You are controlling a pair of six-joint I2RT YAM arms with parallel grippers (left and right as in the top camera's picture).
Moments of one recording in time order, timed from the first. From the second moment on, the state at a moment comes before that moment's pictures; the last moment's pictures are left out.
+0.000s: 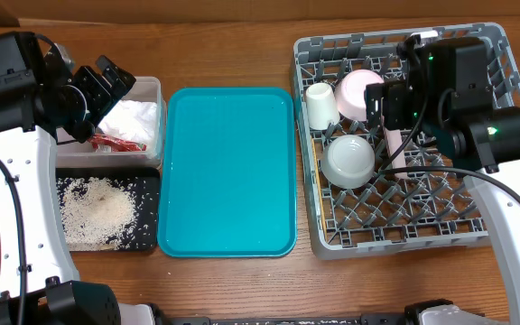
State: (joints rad) left arm 0.28 1.59 1.64 -1.04 0.41 -0.52; right arm 0.19 1.40 1.53 -0.95 0.01 0.03
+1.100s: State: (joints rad) left arm 0.28 1.59 1.64 -1.04 0.41 -0.52; right arm 0.16 1.05 1.52 -0.81 0.06 0.01
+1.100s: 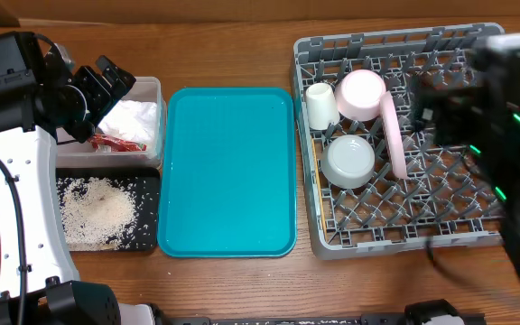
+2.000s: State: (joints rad) left arm 0.28 1.59 1.64 -1.04 0.41 -0.52; right arm -0.01 0.11 0.12 0.25 -0.17 0.30
